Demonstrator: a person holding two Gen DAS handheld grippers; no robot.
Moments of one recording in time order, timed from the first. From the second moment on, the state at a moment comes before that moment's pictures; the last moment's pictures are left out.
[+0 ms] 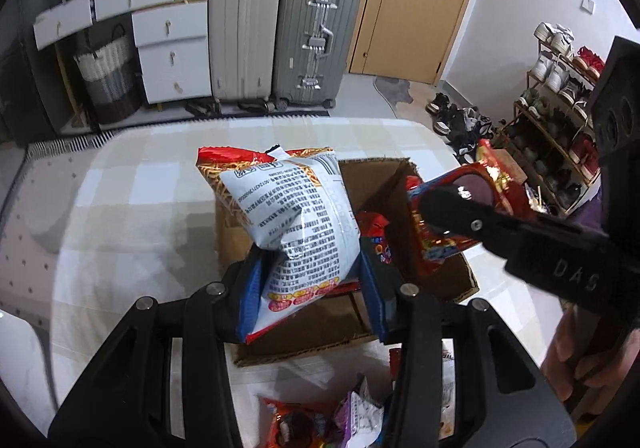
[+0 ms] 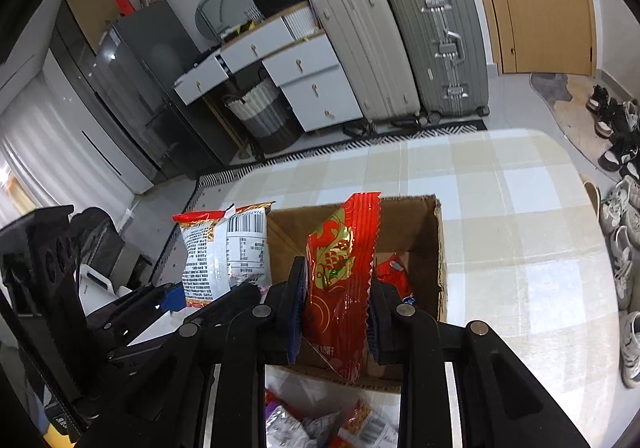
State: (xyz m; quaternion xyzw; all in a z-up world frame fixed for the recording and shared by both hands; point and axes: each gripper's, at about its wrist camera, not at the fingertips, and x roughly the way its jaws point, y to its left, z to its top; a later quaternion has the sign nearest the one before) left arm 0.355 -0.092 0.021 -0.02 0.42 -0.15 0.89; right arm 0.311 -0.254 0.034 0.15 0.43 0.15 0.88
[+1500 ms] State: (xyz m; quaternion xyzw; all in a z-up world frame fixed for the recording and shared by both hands) left arm 0.335 -0.085 0.002 0.02 0.44 -0.09 0.89; right arm 0.289 -0.262 0.044 0.13 0.44 0.13 0.88
